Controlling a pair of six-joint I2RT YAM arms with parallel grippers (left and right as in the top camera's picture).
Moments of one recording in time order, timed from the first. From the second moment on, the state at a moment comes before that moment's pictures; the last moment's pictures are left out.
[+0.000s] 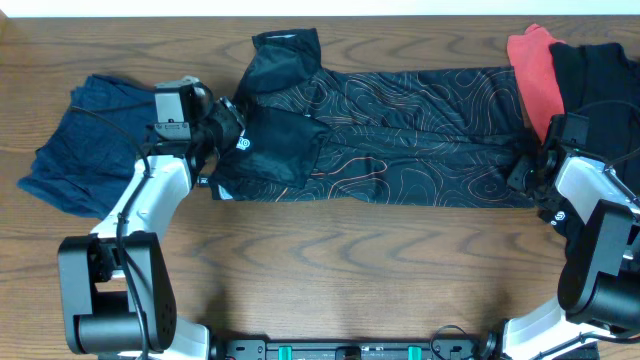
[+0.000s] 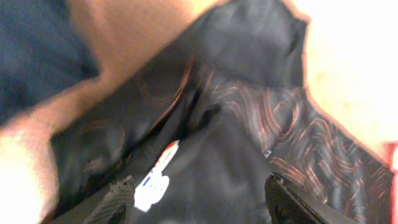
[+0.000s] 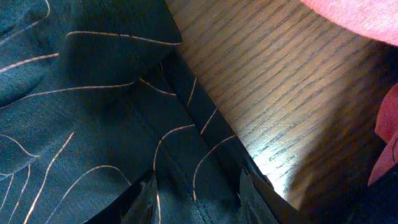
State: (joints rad) left arm 0.02 1.68 1.00 -0.18 0.27 -0.65; right arm -0.29 1.79 0.98 -0.51 0.09 0.32
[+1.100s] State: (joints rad) left arm 0.02 1.75 0.92 -0.48 0.10 -0.53; right arm -0.29 1.79 0.94 -0.39 0.09 0.25
